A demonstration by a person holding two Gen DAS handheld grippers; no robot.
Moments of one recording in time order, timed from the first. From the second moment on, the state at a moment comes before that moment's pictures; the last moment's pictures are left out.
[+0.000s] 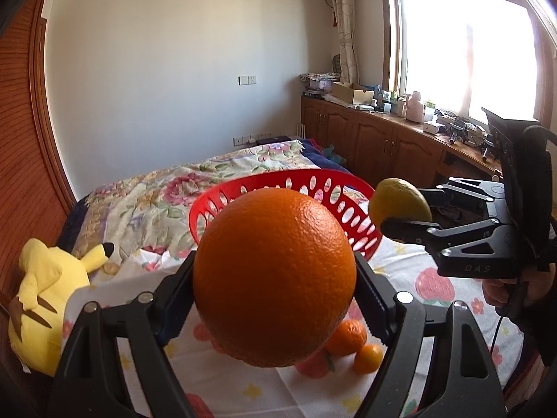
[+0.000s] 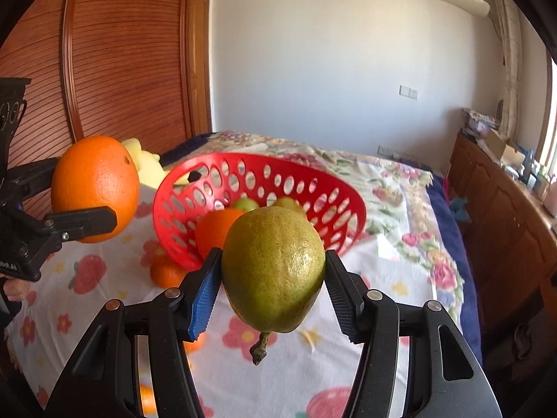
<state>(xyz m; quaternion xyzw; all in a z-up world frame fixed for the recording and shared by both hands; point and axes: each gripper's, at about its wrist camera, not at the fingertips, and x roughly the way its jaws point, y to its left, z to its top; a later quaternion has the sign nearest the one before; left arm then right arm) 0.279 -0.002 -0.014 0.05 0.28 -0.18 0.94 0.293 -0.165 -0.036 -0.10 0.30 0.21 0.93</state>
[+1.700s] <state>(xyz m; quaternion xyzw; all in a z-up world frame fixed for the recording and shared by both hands) 0.394 -0.030 -0.054 0.06 0.35 -0.15 0.92 0.376 -0.155 -0.061 -0.12 0.32 0.20 0.92</state>
